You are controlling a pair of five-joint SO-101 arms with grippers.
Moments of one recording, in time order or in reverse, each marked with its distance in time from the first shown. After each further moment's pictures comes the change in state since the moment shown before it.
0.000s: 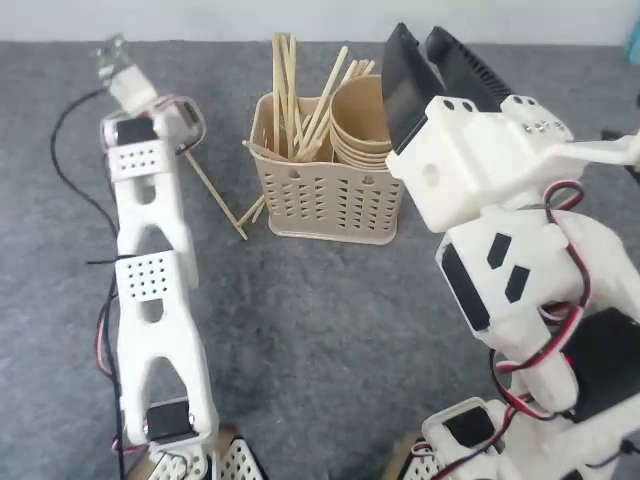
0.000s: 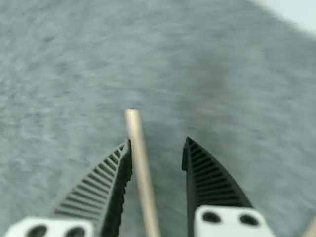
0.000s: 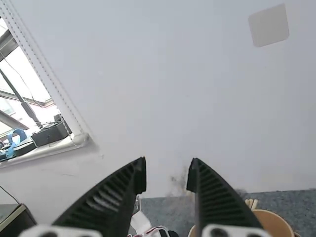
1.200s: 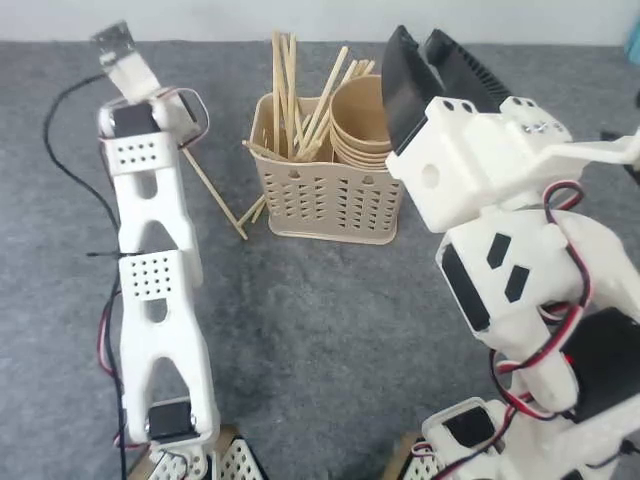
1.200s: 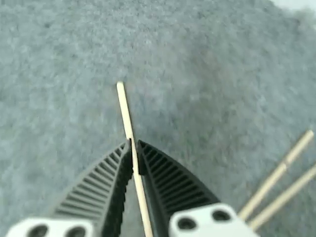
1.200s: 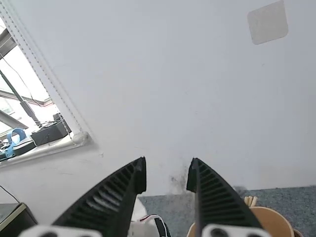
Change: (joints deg) left arm 2.6 -4.7 -9.5 18.3 -0.1; right arm 0.0 0.0 0.0 0.6 -0.4
